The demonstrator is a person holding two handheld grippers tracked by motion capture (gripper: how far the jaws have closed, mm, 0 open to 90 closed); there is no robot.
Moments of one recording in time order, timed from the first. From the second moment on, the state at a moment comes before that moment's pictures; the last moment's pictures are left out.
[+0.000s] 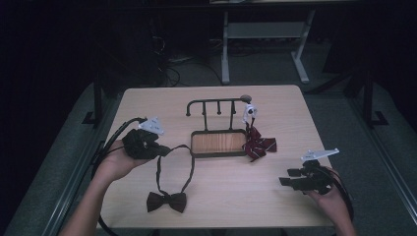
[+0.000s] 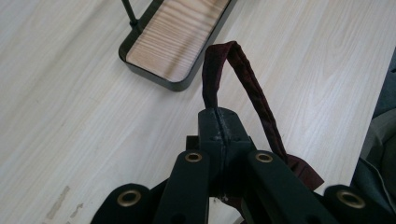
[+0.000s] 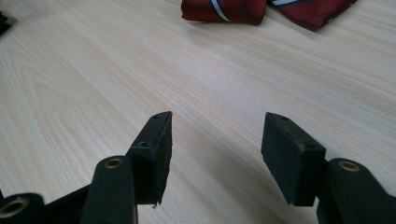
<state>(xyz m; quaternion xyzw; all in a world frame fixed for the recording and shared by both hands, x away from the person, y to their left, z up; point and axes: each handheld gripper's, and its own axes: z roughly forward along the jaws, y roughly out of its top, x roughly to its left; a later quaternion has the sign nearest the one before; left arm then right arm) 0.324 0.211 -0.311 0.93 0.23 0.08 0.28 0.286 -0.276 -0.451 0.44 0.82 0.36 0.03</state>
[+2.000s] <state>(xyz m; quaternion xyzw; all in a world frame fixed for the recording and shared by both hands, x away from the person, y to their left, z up) 0.382 0.186 -0.245 0.94 0.22 0.10 0.25 0.286 -0.279 -0.450 0.44 0.82 0.37 0.03</state>
